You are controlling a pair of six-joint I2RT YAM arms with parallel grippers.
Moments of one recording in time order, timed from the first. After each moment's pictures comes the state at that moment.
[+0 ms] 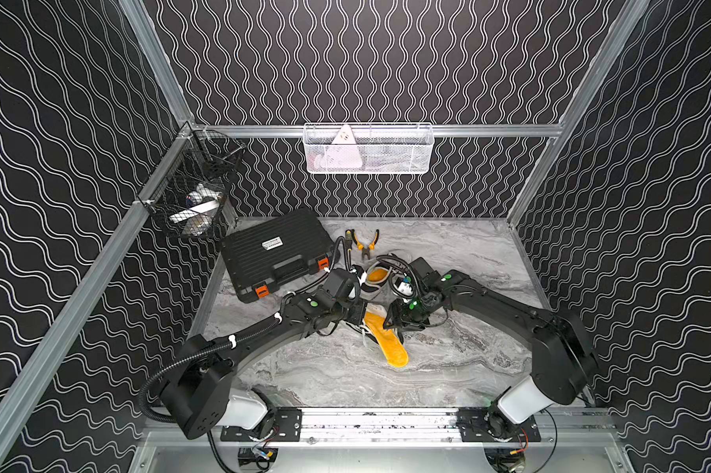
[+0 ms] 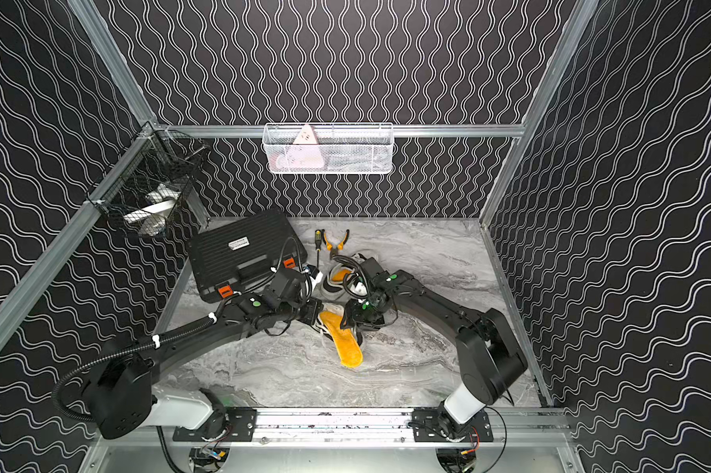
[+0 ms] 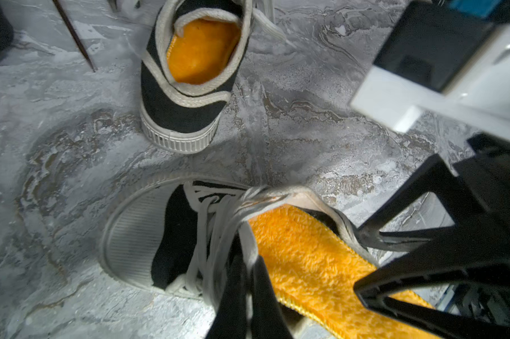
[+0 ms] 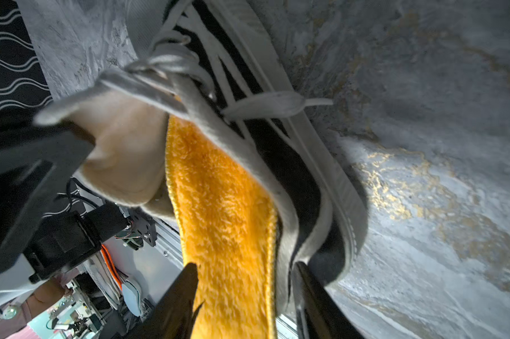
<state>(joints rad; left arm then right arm) -0.63 1.39 0.90 -0.34 0.08 -0.34 0.65 1.59 1.14 -0.80 -0.45 0.59</state>
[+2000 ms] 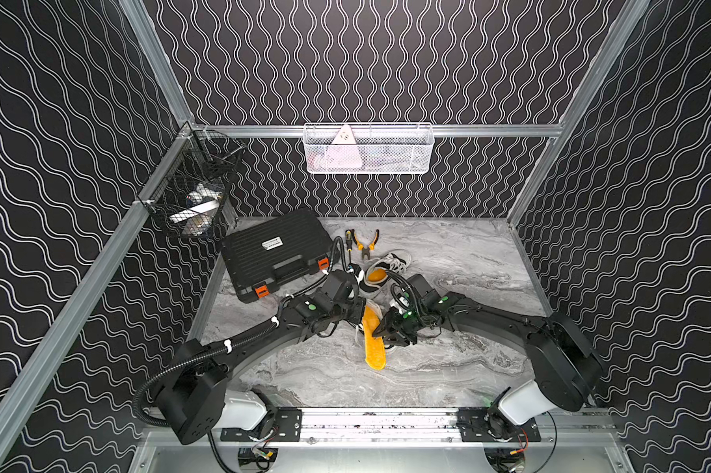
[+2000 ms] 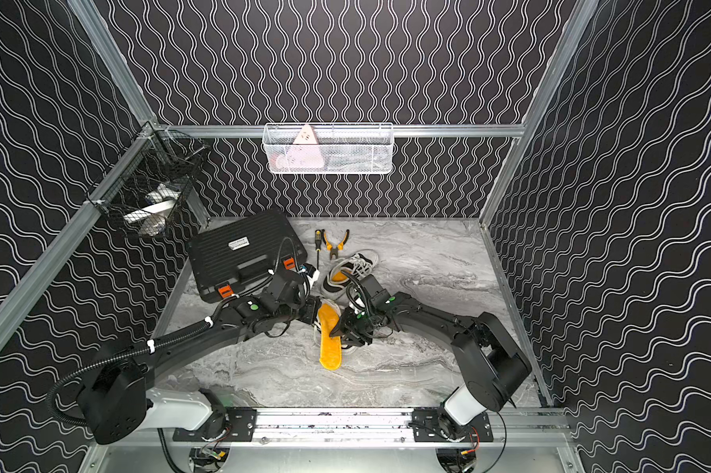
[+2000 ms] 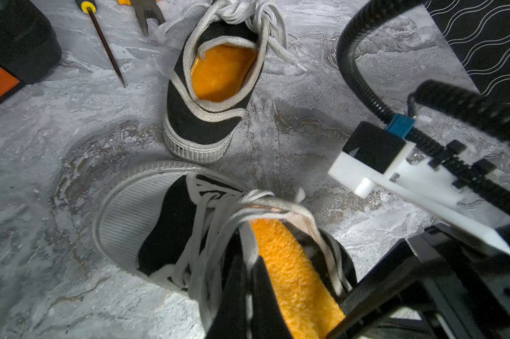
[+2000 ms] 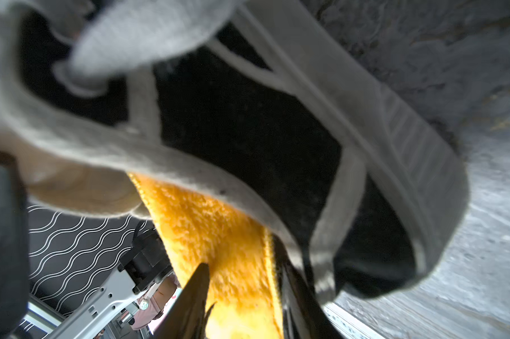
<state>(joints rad) -0.65 1.36 0.89 -0.31 0.02 -0.37 0.71 1.57 0.91 -0.40 -0.62 1.07</state>
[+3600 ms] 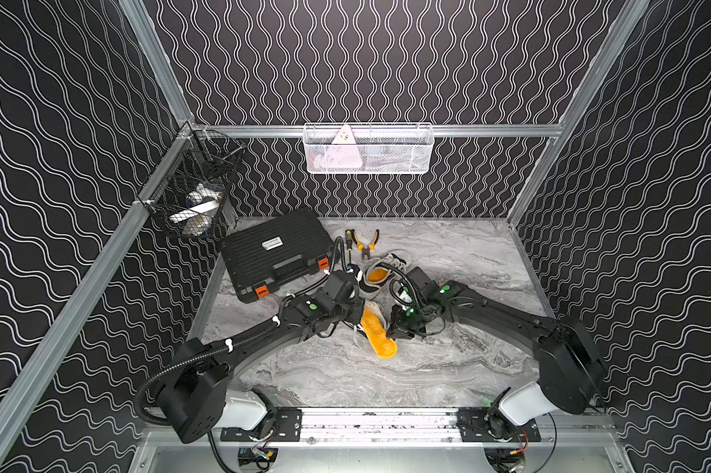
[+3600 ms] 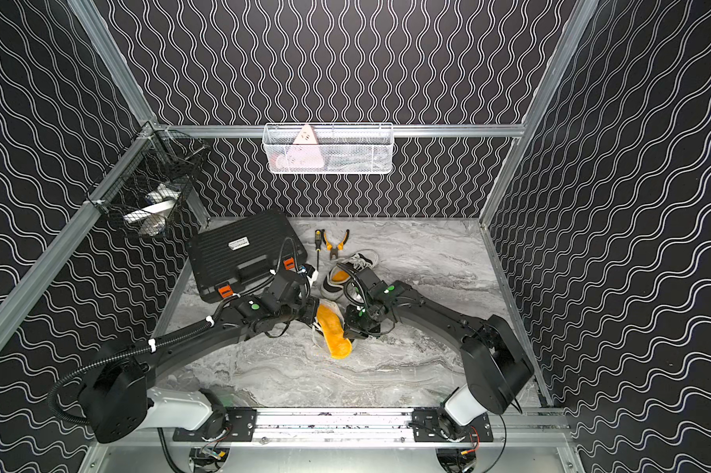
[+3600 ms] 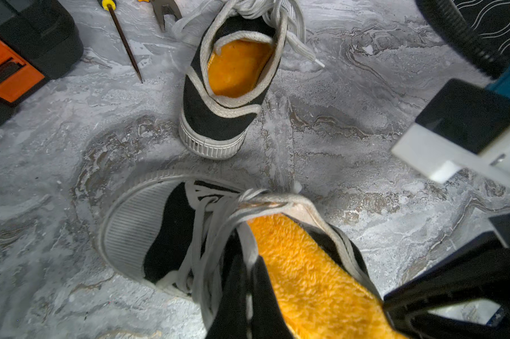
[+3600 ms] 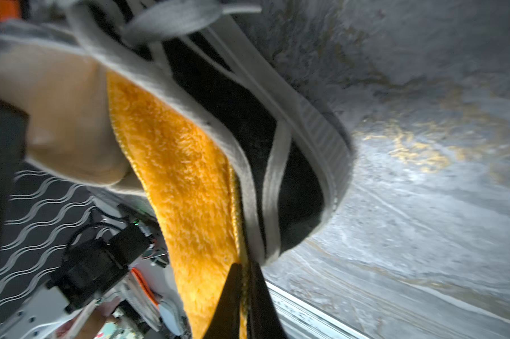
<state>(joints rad) -0.65 1.37 0.90 -0.34 -0.03 -0.37 0.72 1.57 1.10 -0.78 -0.39 0.78</state>
